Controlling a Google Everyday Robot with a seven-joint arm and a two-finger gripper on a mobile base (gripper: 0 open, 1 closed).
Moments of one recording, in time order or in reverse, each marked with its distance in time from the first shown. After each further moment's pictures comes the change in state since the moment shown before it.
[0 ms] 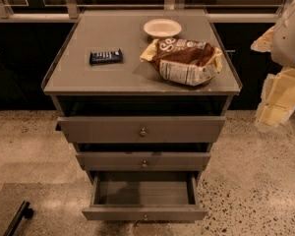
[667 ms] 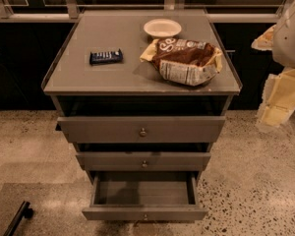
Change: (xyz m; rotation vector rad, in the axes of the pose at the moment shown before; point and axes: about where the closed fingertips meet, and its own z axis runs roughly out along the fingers) arm -0.002 0.001 -0.003 0.019 0.000 -0.018
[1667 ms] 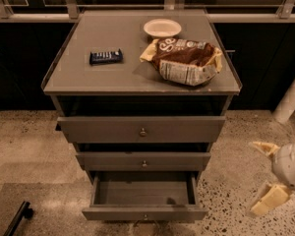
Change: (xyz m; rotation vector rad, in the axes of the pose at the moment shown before) arm 0.107 0.100 0.201 -0.145 -0.386 0.204
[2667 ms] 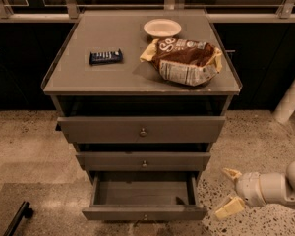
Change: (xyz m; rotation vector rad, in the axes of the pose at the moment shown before) arm 0.089 -0.024 0.182 -0.105 -0.255 0.222
